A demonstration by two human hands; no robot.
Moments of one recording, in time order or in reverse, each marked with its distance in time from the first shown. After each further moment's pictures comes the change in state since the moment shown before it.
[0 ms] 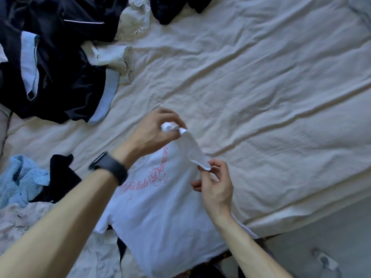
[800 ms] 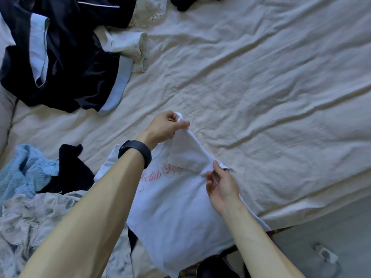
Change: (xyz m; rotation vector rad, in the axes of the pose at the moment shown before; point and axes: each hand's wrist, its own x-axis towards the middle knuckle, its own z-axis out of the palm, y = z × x) left_hand 0.002 -0.063 0.024 -0.568 -0.051 -0.556; right_hand 0.003 0.024 0.025 0.601 0.042 0.723
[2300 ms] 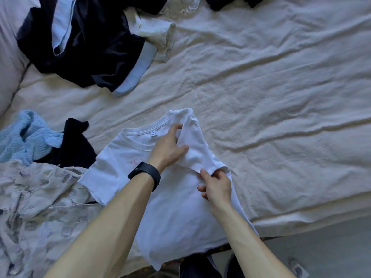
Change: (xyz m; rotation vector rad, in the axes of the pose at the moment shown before) left_hand -0.044 -0.068 0.024 0.240 0.168 0.051; right_hand -0.008 0.016 0.002 -0.821 0.100 -0.255
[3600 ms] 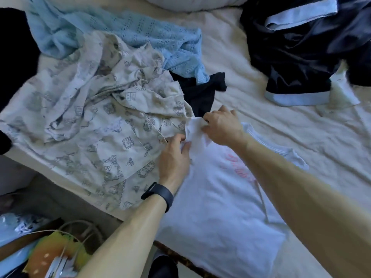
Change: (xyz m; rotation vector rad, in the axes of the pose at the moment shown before) left_hand -0.134 -0.214 -0.016 -0.616 0.923 -0.430; right_hand -0.037 -0.025 0.303 -2.103 -0.448 -1.529
